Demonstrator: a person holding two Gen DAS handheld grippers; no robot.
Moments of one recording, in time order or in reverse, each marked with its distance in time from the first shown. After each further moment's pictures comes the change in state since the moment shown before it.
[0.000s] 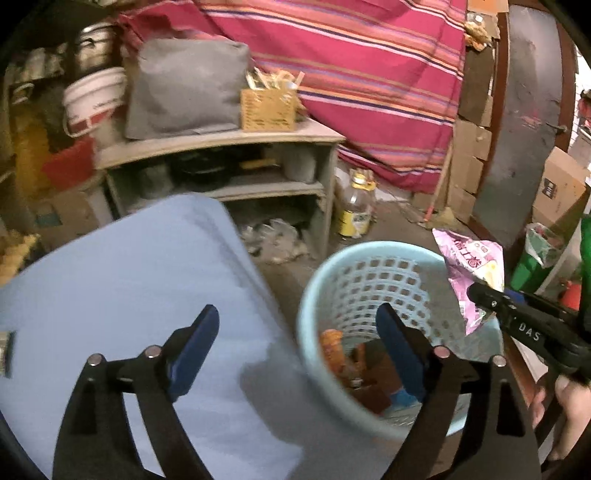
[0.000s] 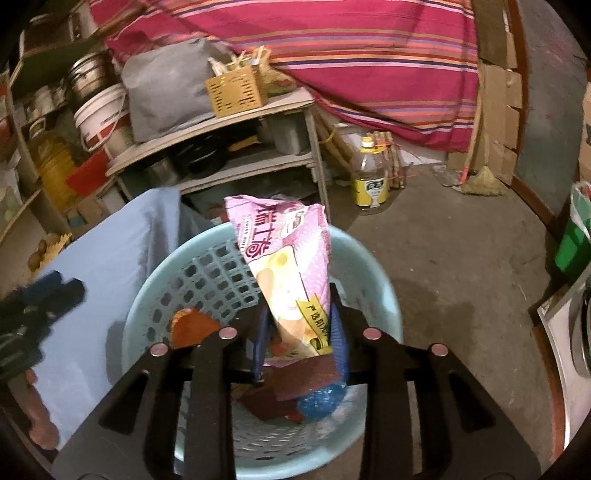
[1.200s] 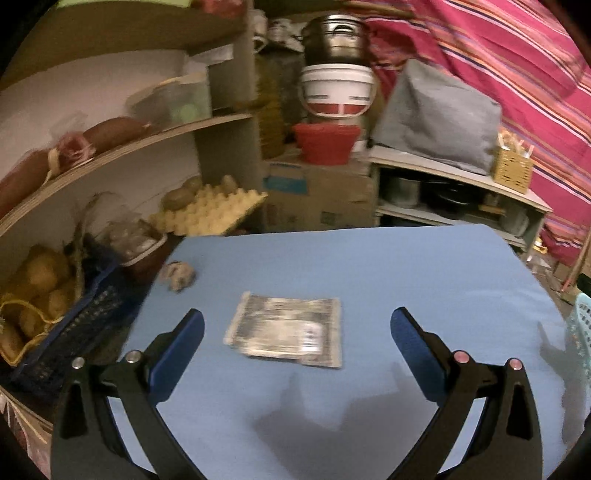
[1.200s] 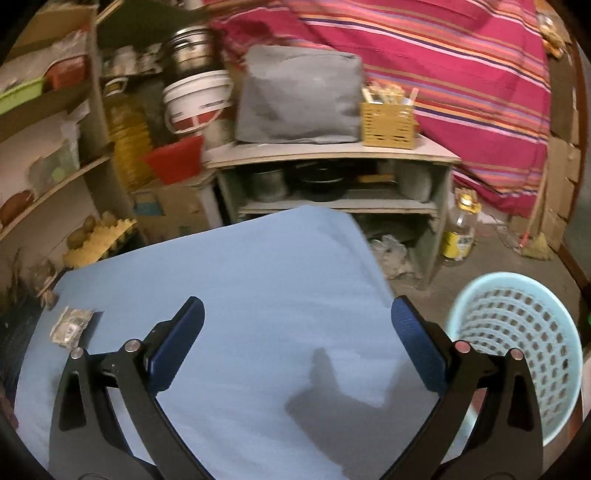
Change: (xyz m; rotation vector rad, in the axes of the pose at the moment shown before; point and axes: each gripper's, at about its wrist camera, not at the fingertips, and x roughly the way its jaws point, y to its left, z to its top) left arm -0.172 0.389 -0.098 -0.301 -0.061 0.520; right arm 0.021 0.322 0.002 -0.194 -0.134 0.108
